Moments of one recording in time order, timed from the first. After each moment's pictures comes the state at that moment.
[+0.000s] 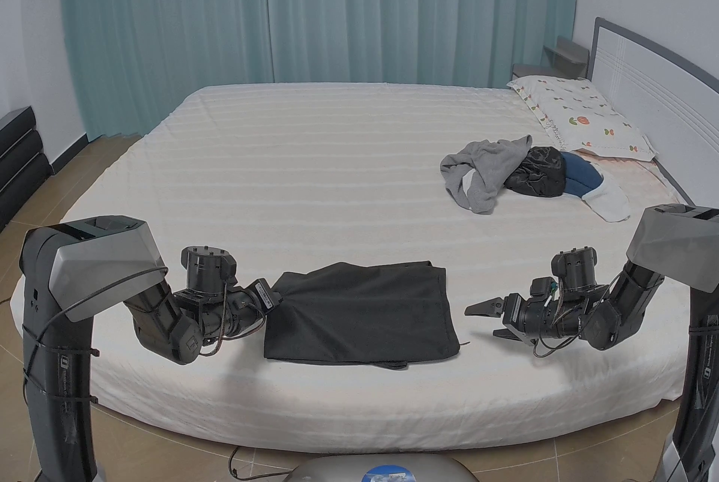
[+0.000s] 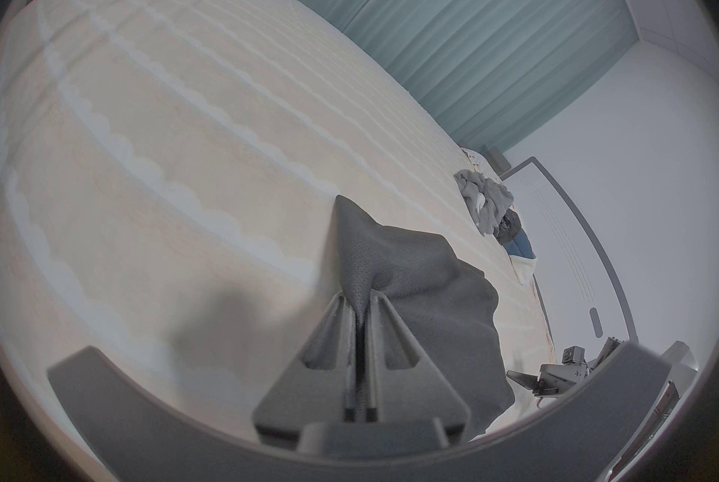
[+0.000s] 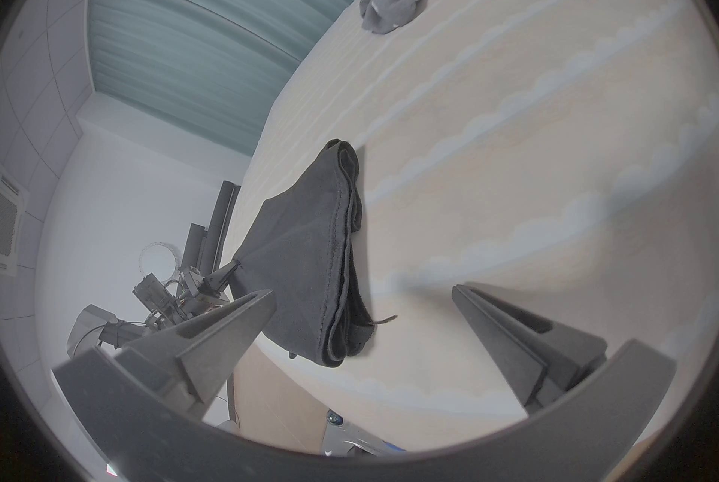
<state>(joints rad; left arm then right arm) -0.23 2.38 -0.87 -0.97 -0.19 -0.75 0.19 2.31 -0.77 -0.85 0.51 0.65</state>
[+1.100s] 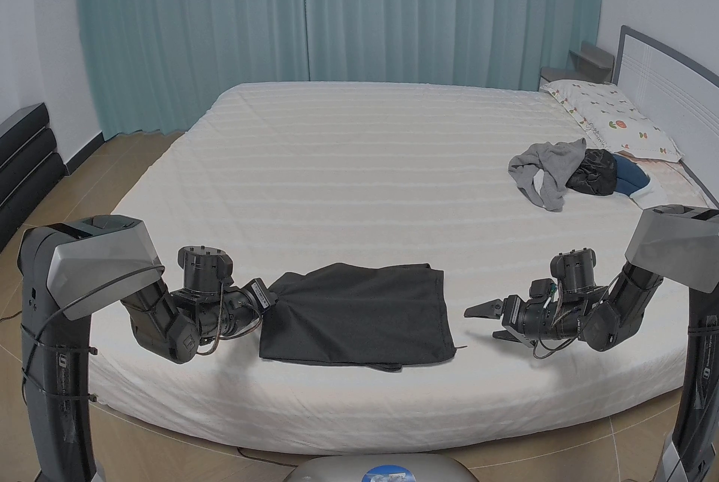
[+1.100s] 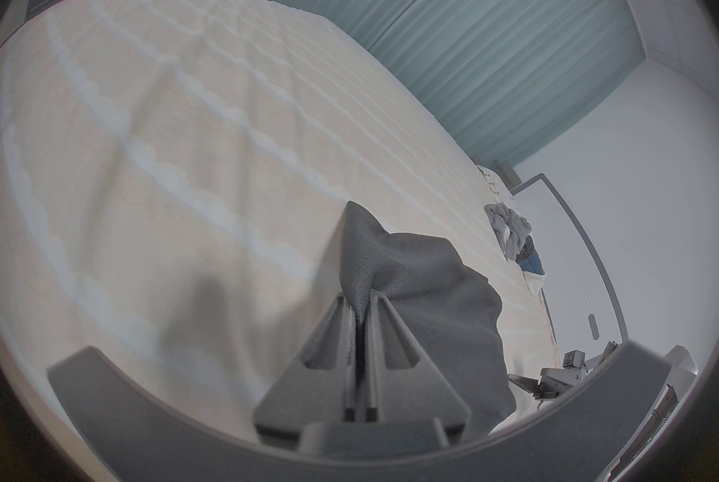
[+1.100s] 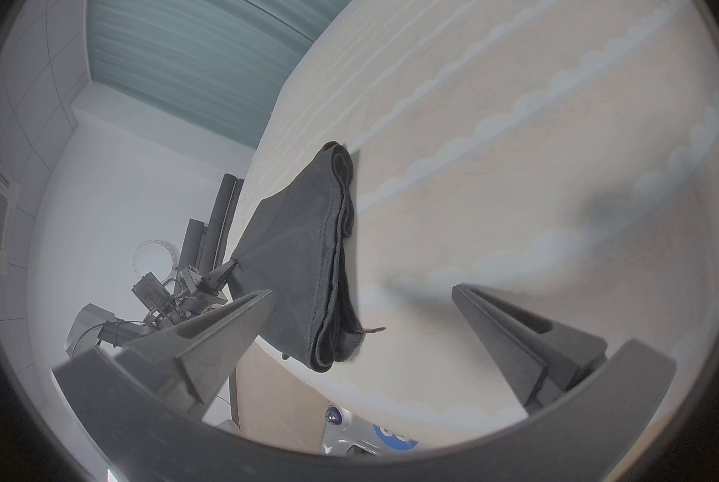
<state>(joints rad) -0.22 2.38 -0.86 -0.96 -0.18 -0.75 0.19 2.32 -0.77 -0.86 0.50 0.65</state>
